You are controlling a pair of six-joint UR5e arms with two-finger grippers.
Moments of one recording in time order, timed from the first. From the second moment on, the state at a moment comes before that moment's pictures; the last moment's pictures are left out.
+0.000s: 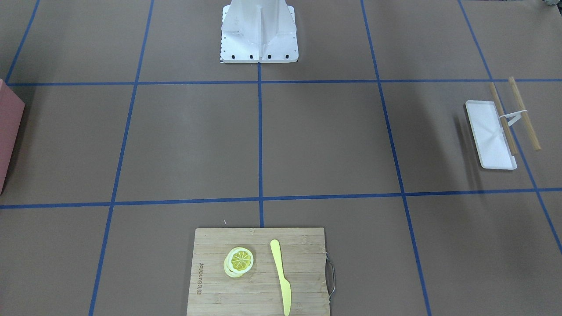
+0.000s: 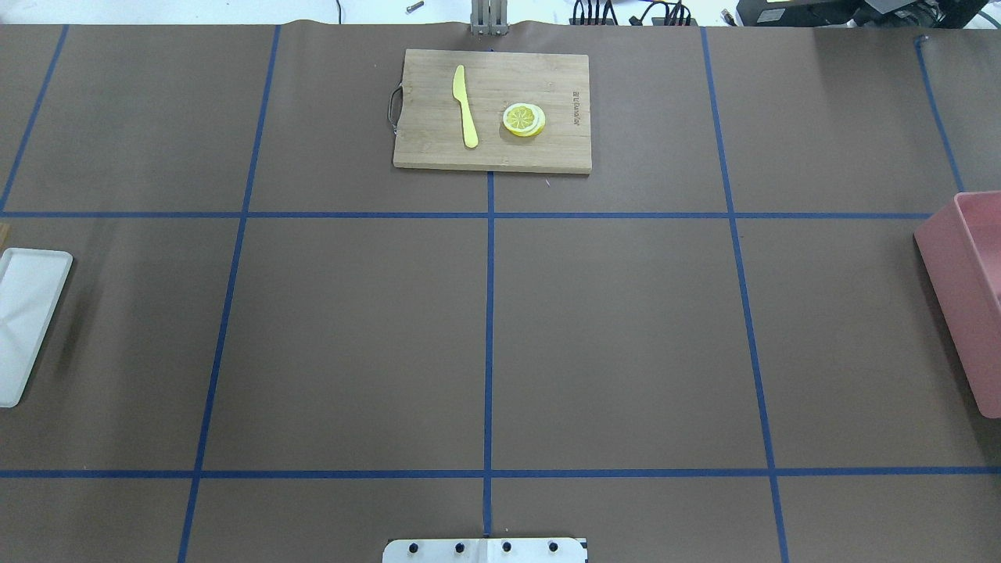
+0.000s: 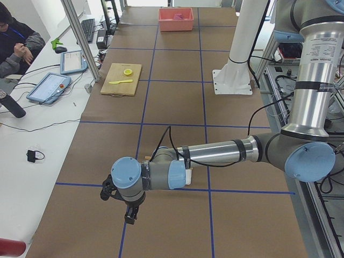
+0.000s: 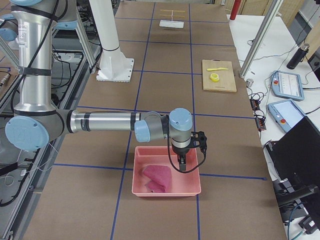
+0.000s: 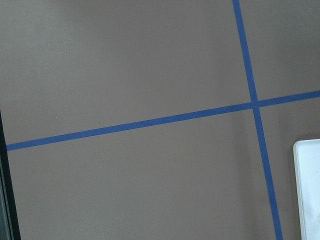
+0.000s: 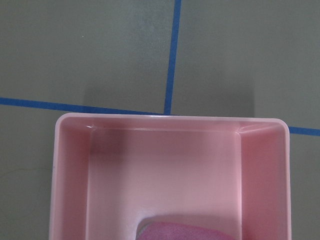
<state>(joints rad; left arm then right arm) -1.71 -1.66 -1.35 -1.64 -2.33 0.31 1.51 -1.65 1.68 -1.41 2.27 0.08</state>
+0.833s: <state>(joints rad) -1.71 -1.66 -1.35 -1.64 -2.33 0.31 1.51 -1.65 1.68 -1.41 2.27 0.08</state>
